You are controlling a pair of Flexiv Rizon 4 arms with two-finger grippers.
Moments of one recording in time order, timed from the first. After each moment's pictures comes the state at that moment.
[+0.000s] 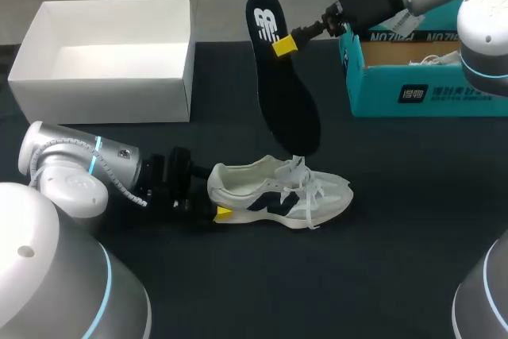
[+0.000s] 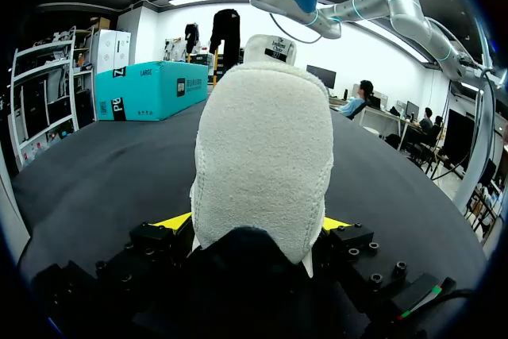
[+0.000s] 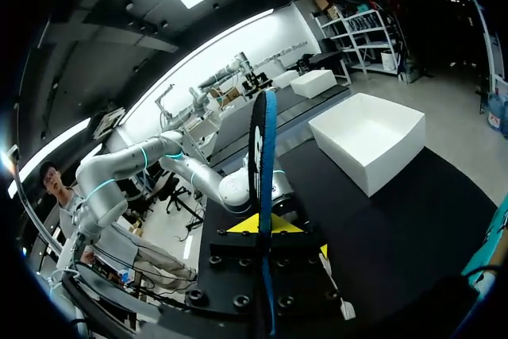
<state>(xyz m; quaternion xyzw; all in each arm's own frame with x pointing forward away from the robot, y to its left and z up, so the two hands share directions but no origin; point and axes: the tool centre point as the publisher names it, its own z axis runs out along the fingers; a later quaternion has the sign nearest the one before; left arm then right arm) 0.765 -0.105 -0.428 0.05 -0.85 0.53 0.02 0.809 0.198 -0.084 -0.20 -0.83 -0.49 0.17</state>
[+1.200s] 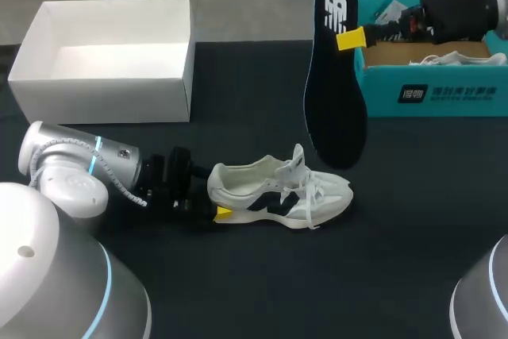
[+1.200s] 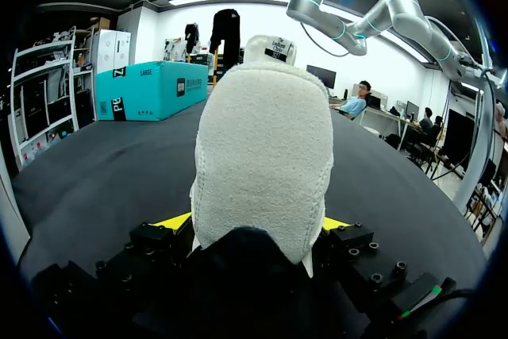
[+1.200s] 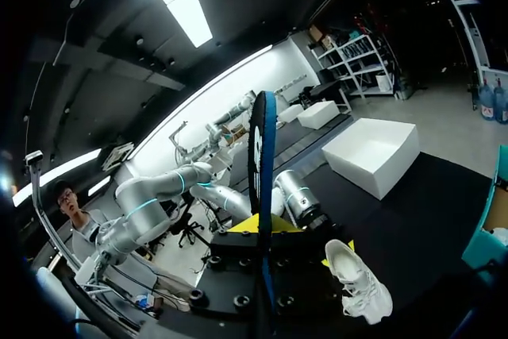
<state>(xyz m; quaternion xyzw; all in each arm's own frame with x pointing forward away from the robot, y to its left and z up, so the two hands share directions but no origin) 0.765 -0.105 -0.428 0.05 -0.85 0.53 0.02 0.732 0.122 -0.015 -0.24 -0.76 -0.57 0.18</state>
